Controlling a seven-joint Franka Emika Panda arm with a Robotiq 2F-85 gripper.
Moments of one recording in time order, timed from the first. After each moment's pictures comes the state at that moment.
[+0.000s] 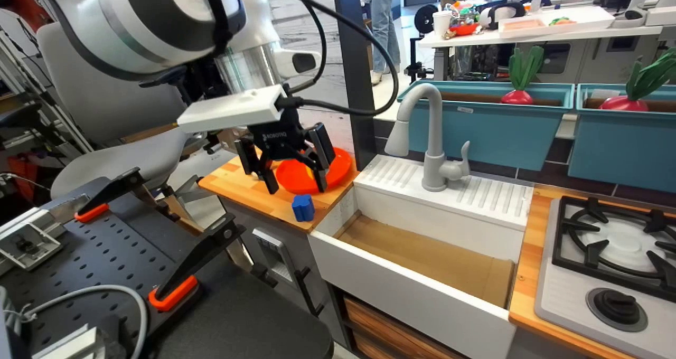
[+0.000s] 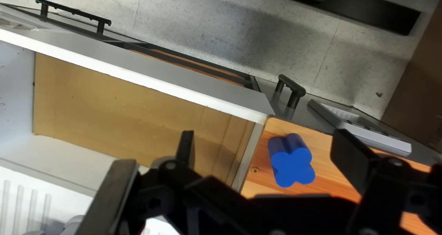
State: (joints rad) arm -0.01 0.63 -0.11 -2.26 -0.31 2.84 -0.18
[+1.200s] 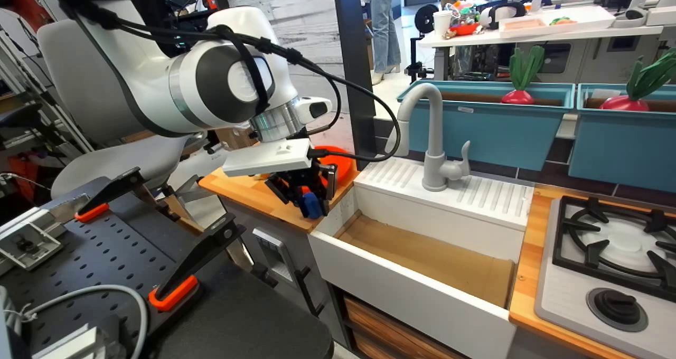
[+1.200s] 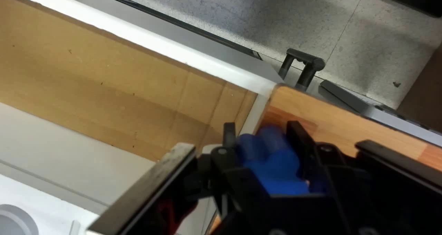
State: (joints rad) arm 0.03 0.90 -0.12 -2.06 -0.31 2.97 -0.19
